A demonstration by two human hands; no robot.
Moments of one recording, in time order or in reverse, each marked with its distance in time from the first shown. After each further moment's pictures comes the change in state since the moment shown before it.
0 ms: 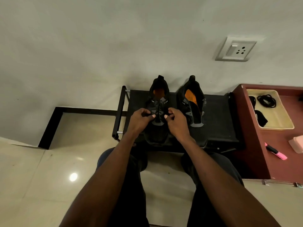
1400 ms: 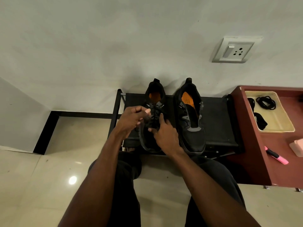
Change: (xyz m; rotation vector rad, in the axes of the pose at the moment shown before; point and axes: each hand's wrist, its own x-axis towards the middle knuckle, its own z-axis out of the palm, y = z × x) left_hand -0.008 0.036 -0.029 -0.347 -0.267 0.068; right_hand -0.025 -0.024 0.013 -0.384 -0.170 0.060
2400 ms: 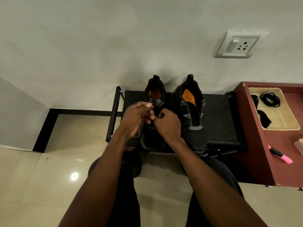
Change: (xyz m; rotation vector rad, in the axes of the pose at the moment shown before) left_hand 0.012 -0.012 0.012 -0.294 -0.054 -0.058; right_hand 0.029 0.006 -0.005 0.258 0.220 -0.060
